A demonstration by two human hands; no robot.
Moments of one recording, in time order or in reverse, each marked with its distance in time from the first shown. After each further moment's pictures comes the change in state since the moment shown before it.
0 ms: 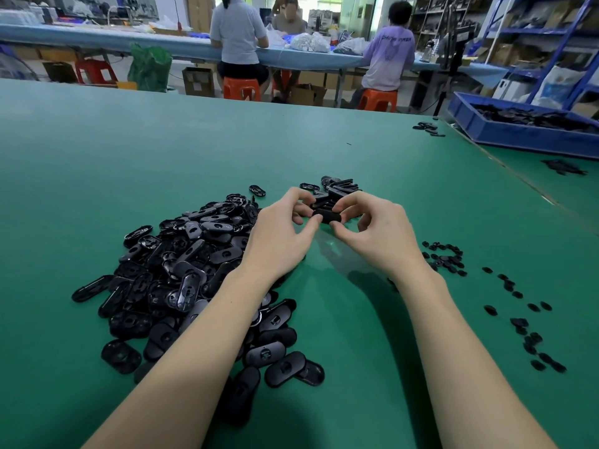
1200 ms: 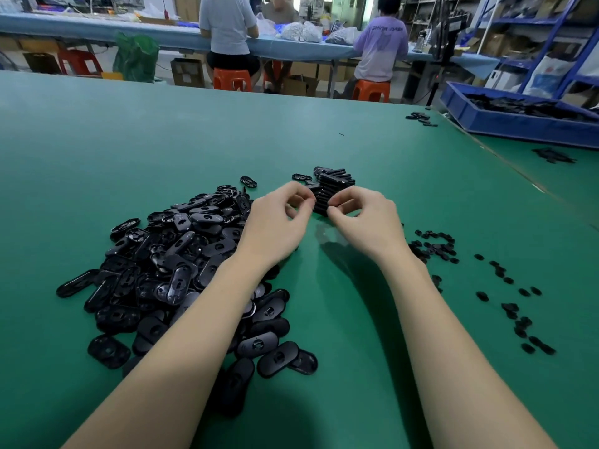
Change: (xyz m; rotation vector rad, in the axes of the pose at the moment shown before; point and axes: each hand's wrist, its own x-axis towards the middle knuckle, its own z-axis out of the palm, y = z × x) left_hand 0.003 0.009 0.002 -0.021 -0.015 -0.045; right_hand 0.003 -0.004 0.007 -0.011 0.012 0.257
